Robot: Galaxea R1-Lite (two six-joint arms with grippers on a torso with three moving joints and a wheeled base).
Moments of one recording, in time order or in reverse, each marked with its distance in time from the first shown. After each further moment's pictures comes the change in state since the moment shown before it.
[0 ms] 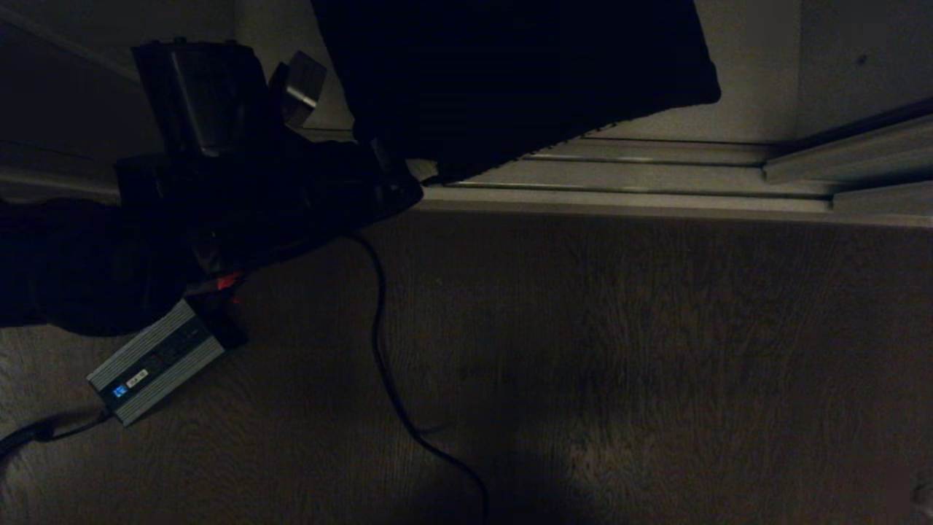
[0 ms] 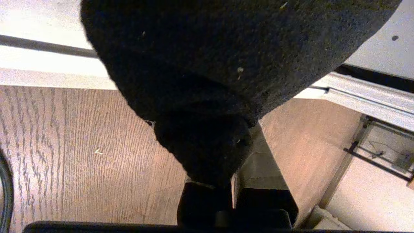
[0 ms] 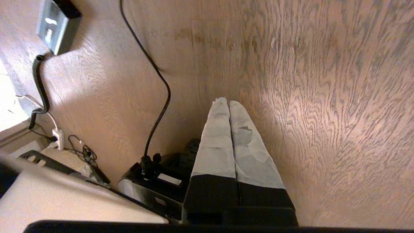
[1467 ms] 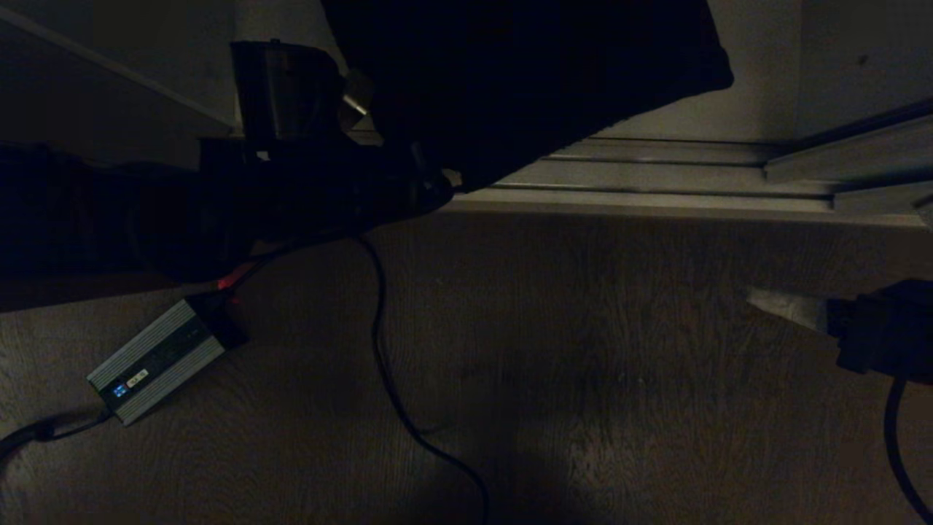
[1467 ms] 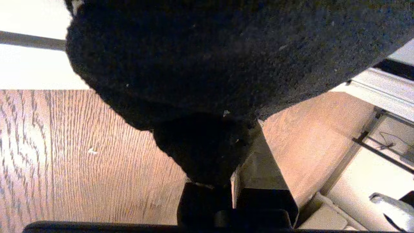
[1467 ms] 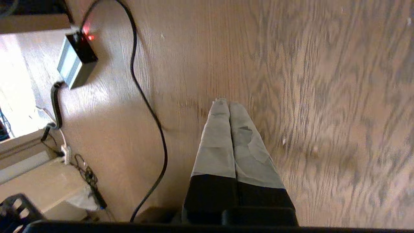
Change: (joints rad) left arm -0.014 0.138 -0.219 0.190 0.009 -0.004; right arm 0.077 0.685 -0.154 -0.654 0.068 0.000
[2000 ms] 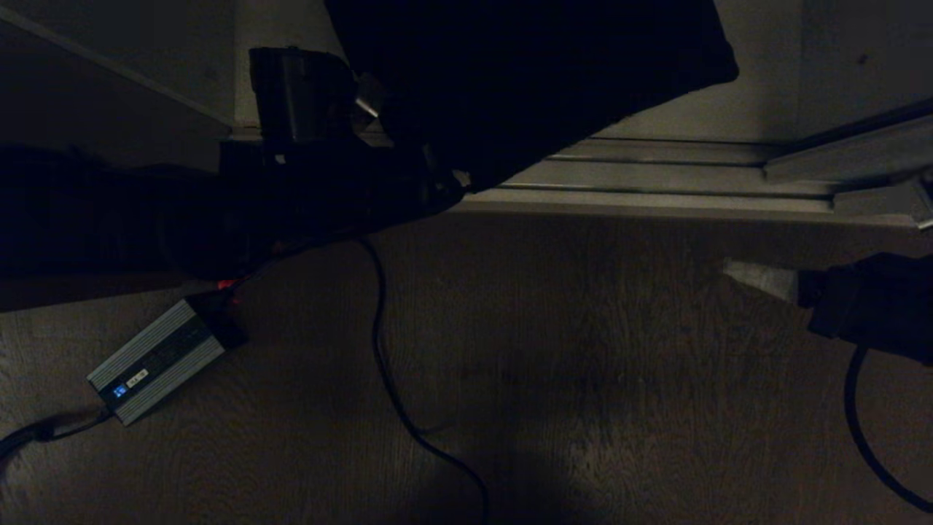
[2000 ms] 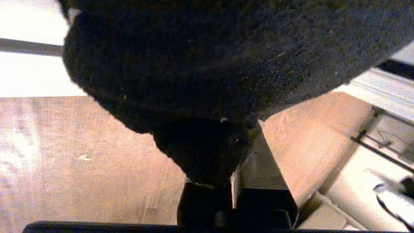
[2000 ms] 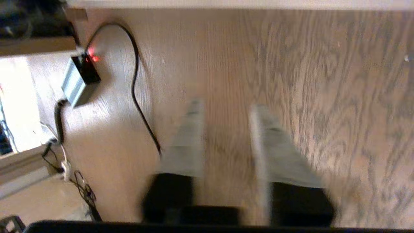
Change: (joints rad) left arm -0.014 0.032 -0.028 -0.005 -0.003 0.002; right arm 0.004 0.098 -0.030 -0.149 0.004 0.046
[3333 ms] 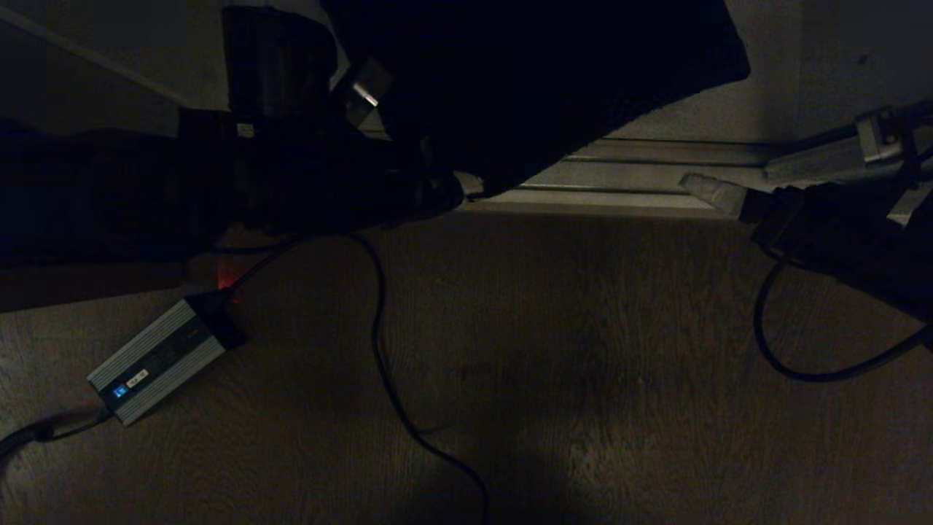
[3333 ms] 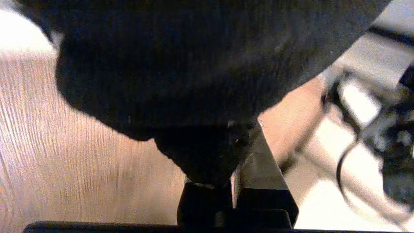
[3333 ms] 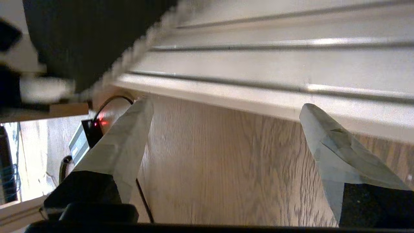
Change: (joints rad) left arm -0.026 -0.083 -0.013 0.184 -0.142 0.001; right arm -0.002 0.274 -0.184 -0.384 0.003 0.144
